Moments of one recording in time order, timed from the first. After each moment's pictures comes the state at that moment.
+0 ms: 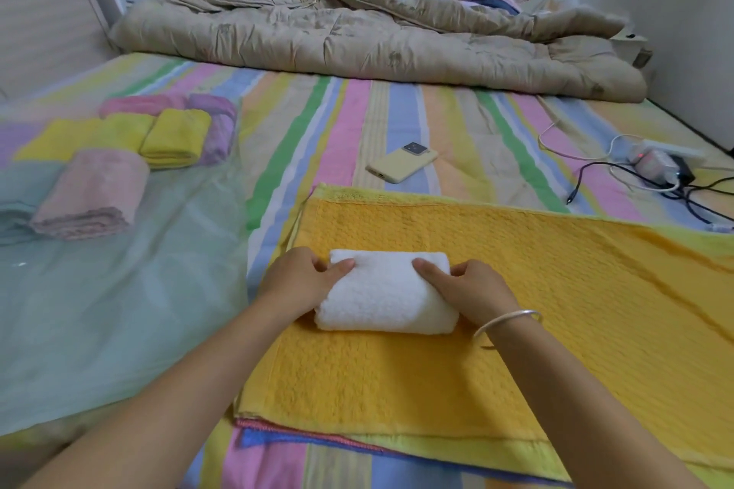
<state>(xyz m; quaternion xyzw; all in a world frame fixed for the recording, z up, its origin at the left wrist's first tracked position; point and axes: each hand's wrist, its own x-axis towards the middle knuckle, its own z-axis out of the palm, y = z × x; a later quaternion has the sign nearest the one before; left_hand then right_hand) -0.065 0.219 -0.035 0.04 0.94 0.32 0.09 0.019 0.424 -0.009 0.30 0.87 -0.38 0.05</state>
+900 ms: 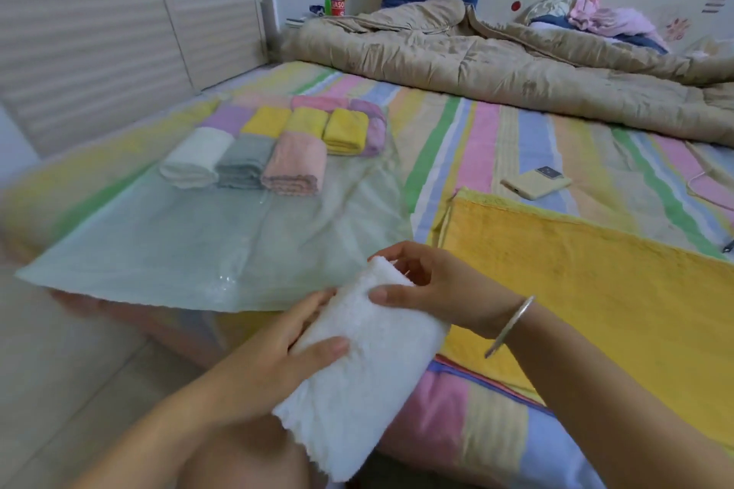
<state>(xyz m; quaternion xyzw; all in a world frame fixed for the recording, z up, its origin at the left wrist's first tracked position) 0.107 -0.001 0.014 0.14 0.80 0.56 0.14 0.044 0.224 0.046 -0.15 0.82 -0.52 0.17</state>
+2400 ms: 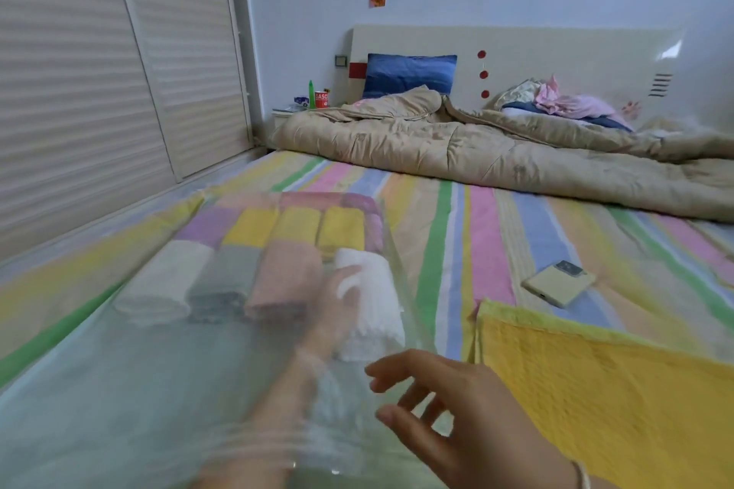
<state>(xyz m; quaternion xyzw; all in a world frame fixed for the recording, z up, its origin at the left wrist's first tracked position) -0.185 0.027 -0.015 0.08 0.89 0.42 -0.15 -0.009 0.189 0.057 -0.29 0.87 -0.38 -0.12</state>
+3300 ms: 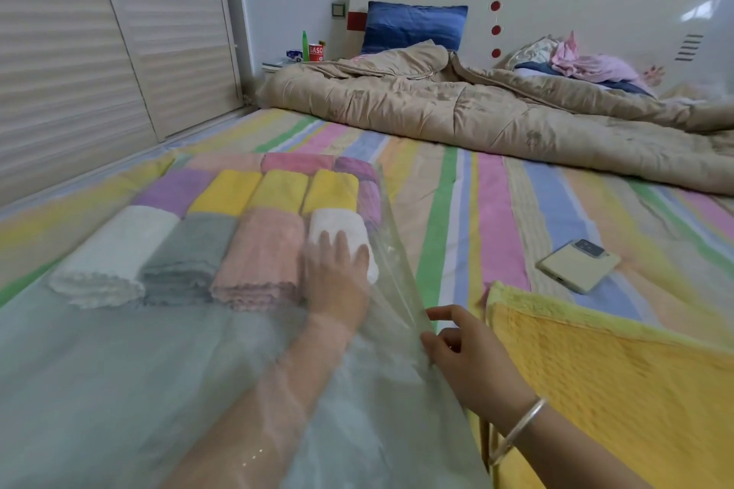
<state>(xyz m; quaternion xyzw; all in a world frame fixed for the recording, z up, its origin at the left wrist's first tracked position) -0.236 0.059 -0.056 0.07 1.00 -0.02 -0.06 -0.115 0.220 -0.020 0.05 0.90 -0.44 0.01</state>
